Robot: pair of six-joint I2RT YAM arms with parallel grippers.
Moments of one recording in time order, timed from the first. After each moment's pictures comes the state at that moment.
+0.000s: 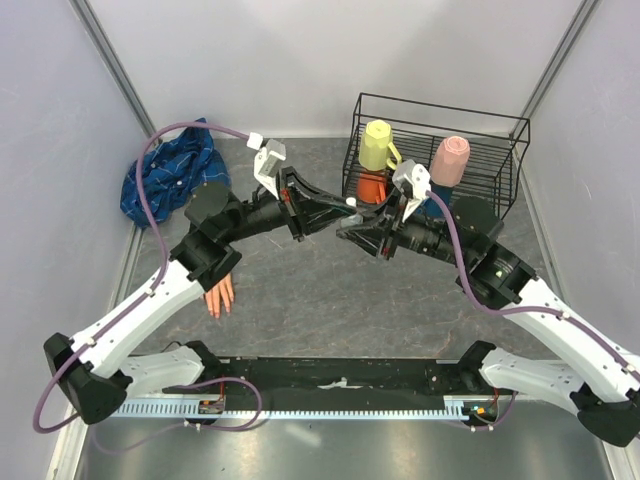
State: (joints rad) left arm -0.77 1.09 1.11 0.25 0.50 -0.49; right arm 0.78 0.97 1.09 -0.08 -0.37 0.21
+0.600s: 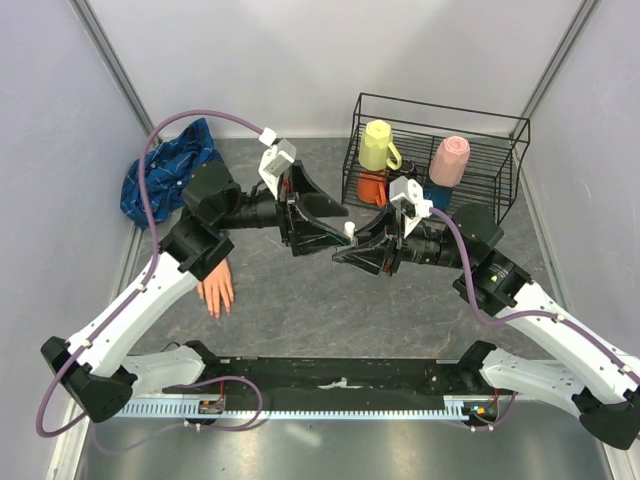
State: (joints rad) left arm -0.68 1.14 1.24 0.07 0.91 -0.46; right arm 0.78 0.93 0.99 0.07 -0.65 0.25
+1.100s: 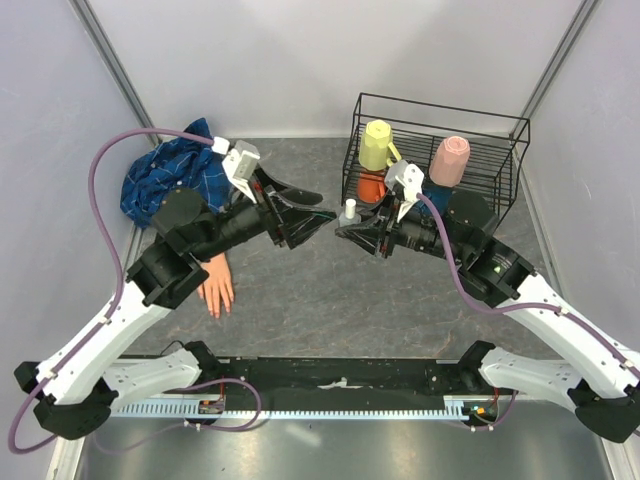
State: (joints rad) left arm -0.78 0.95 1.24 -0.13 0.32 -0.45; right arm 0.78 0.98 1.11 -0.11 -0.41 0.11
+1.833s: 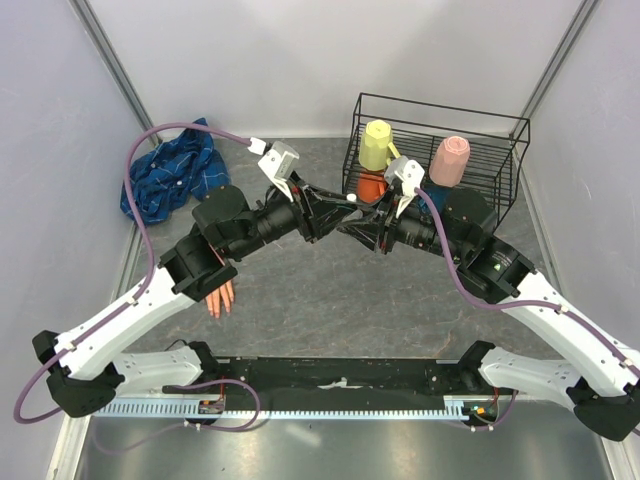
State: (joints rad) left arm -0.92 1.08 1.25 -0.07 0.10 -0.37; right arm 0.78 1.00 1.13 -0.15 -0.35 0.12
